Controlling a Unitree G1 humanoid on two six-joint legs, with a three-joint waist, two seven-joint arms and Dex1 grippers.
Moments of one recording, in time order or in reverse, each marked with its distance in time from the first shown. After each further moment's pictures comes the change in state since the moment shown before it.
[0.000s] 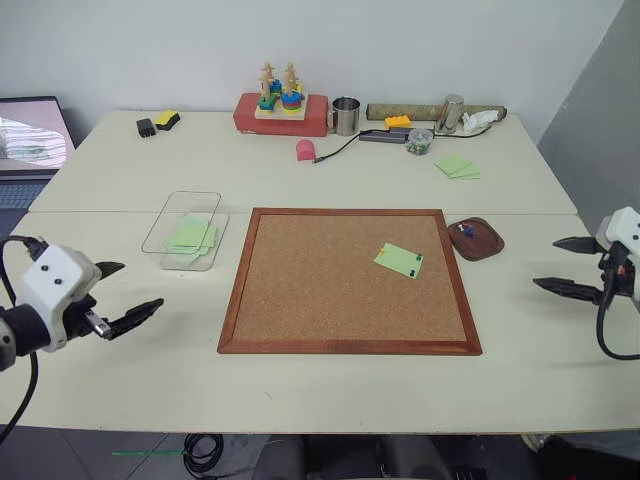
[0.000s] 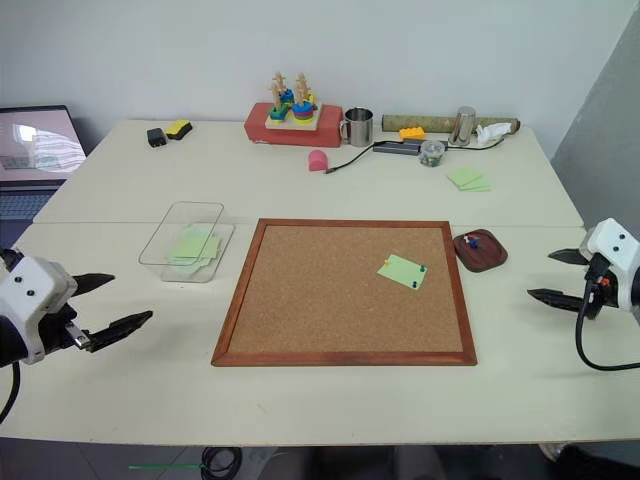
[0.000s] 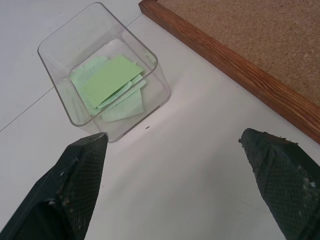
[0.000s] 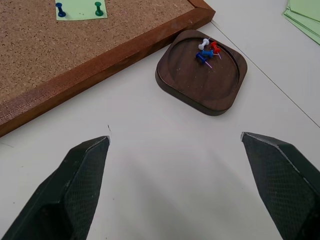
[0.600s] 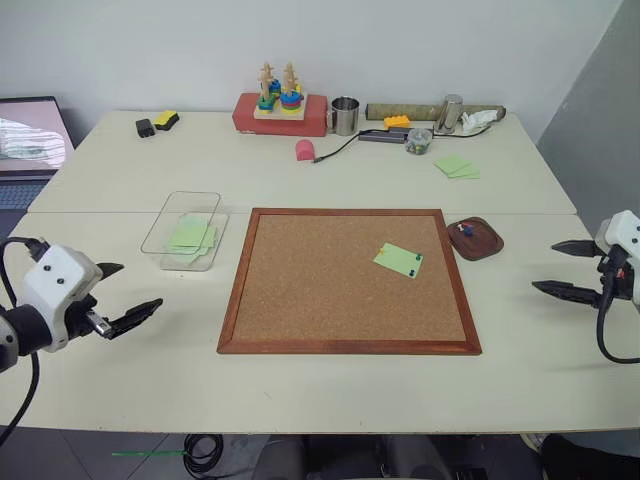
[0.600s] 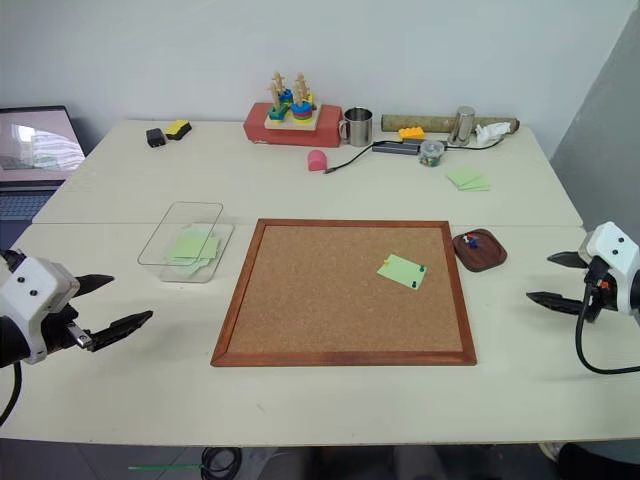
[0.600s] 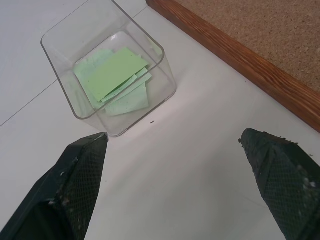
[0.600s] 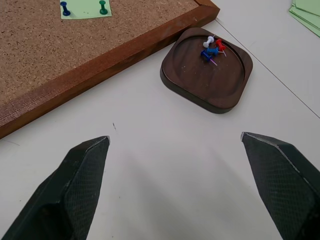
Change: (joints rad) left arm -0.019 0.000 -0.026 0.027 0.015 0.000 0.023; right arm 0.019 0.000 0.000 -0.008 0.016 0.000 -0.001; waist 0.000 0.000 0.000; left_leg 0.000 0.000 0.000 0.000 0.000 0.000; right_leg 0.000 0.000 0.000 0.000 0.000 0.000
